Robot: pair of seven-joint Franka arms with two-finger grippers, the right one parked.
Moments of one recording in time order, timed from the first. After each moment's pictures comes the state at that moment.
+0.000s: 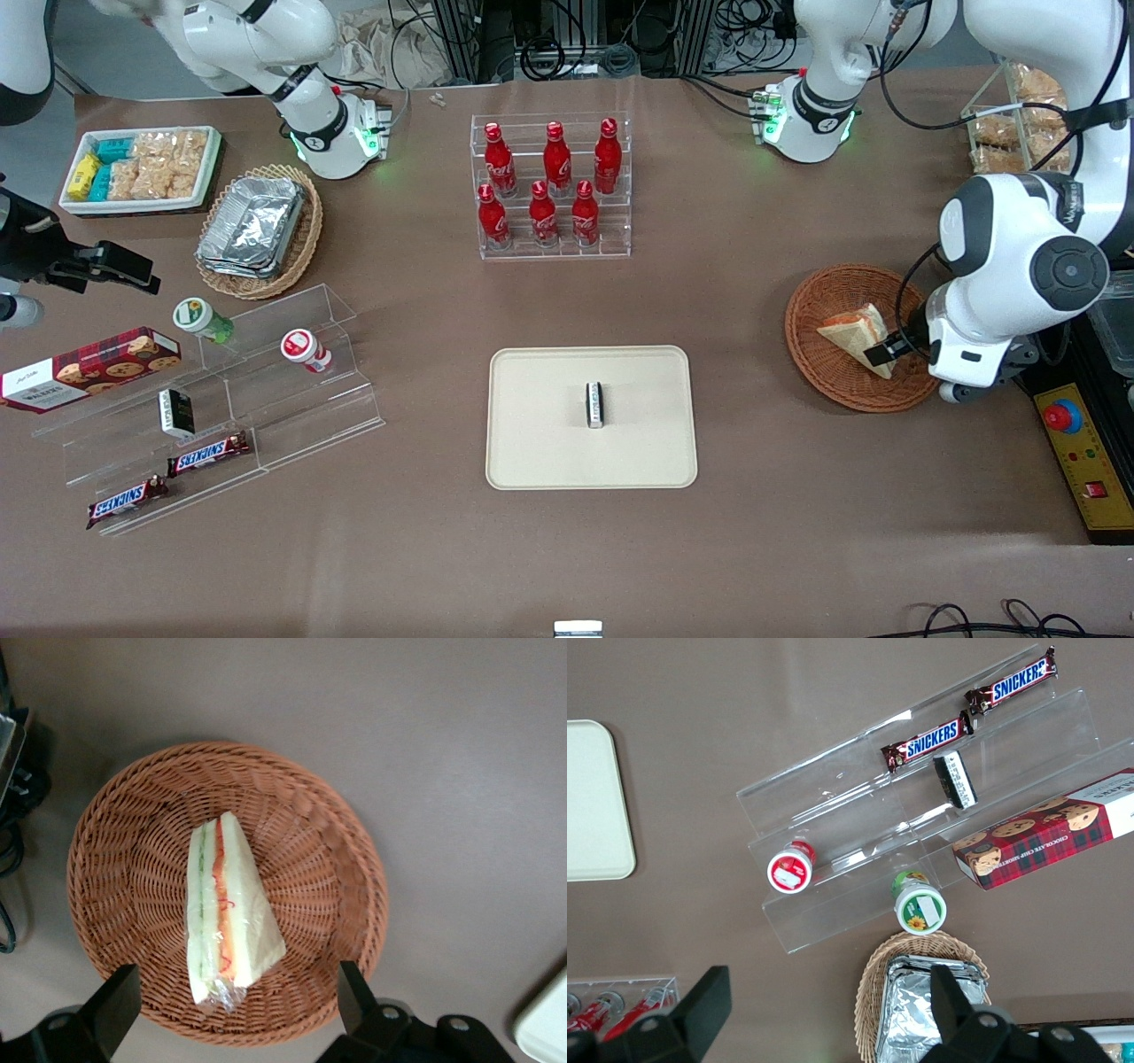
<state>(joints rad) -0.33 0.20 0.31 -1.99 -0.02 2.04 -0.53</state>
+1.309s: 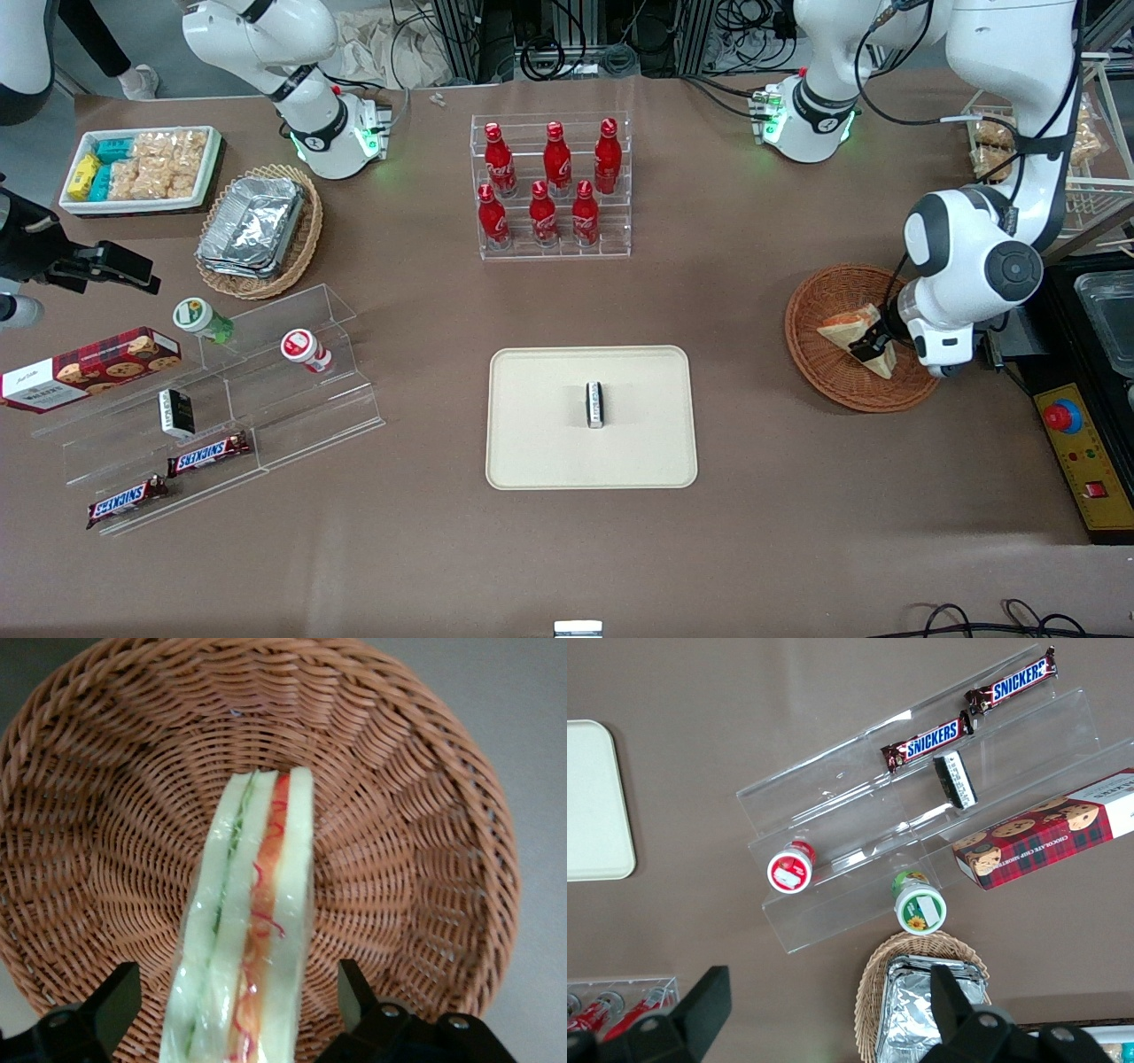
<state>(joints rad) -0.29 0.24 0.30 -2.25 -0.13 2.34 -0.77</state>
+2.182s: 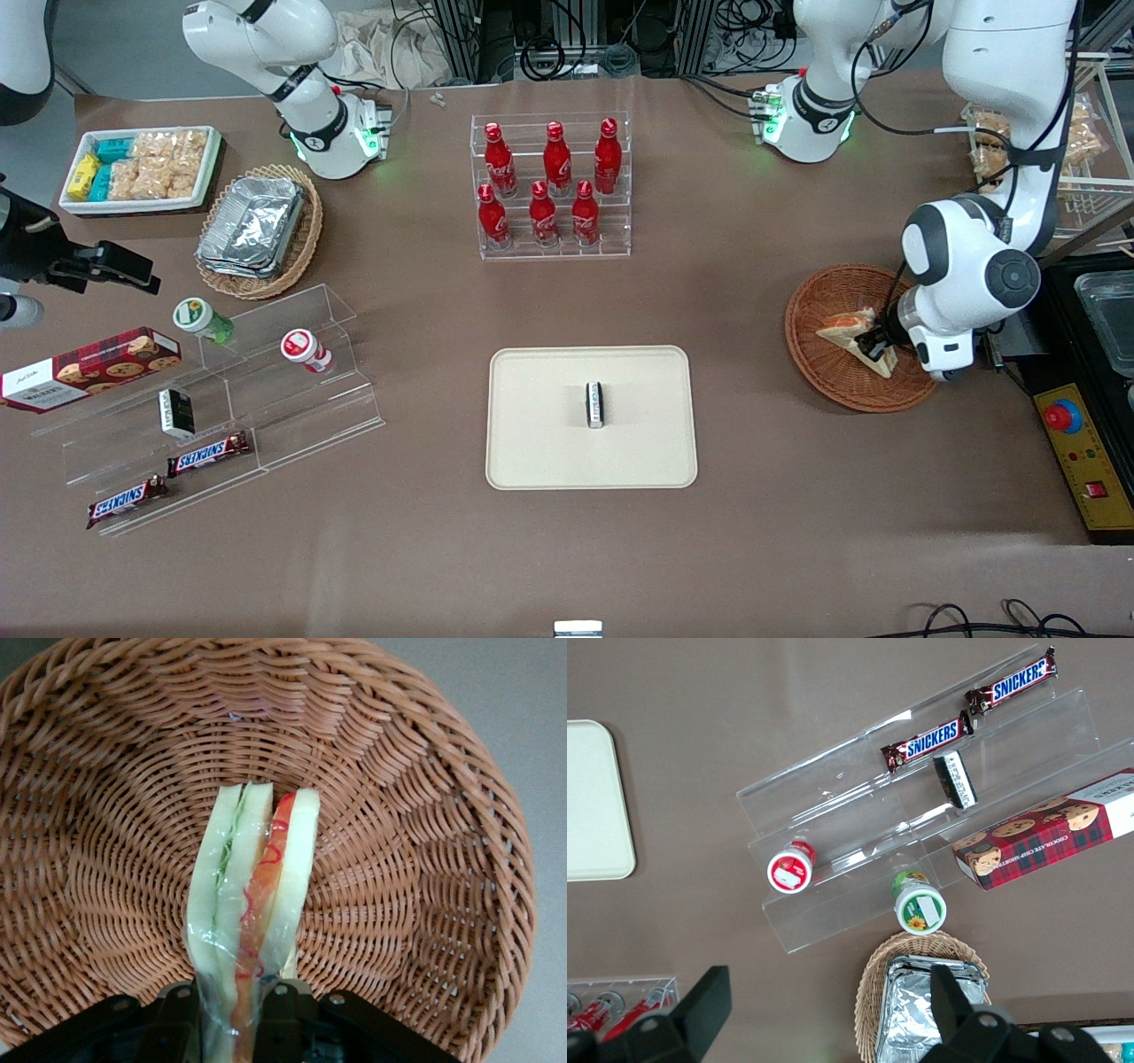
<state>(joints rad) -0.28 0.28 0.30 -2.25 -0.17 2.38 -0.77</state>
